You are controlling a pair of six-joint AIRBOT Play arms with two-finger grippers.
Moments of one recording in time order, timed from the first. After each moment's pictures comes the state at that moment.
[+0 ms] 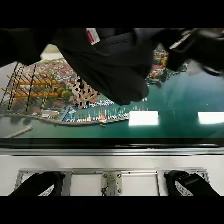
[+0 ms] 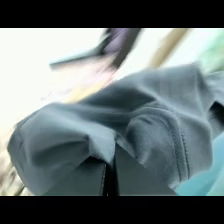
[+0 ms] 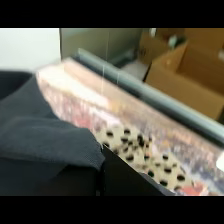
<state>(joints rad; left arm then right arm) -0.52 -0.92 1.83 1.36 -1.08 -1.63 0.25 -0.91 1.58 -0.91 0.86 1.02</state>
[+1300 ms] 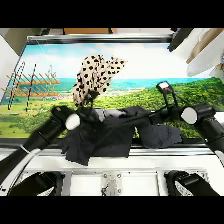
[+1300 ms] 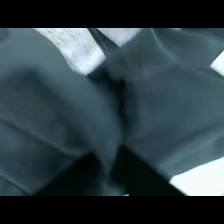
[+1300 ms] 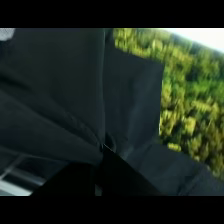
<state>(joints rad) -0.68 -1.10 0.91 1.44 -1.06 -1.88 0.25 -0.93 0.83 -1.46 1.04 1.44</state>
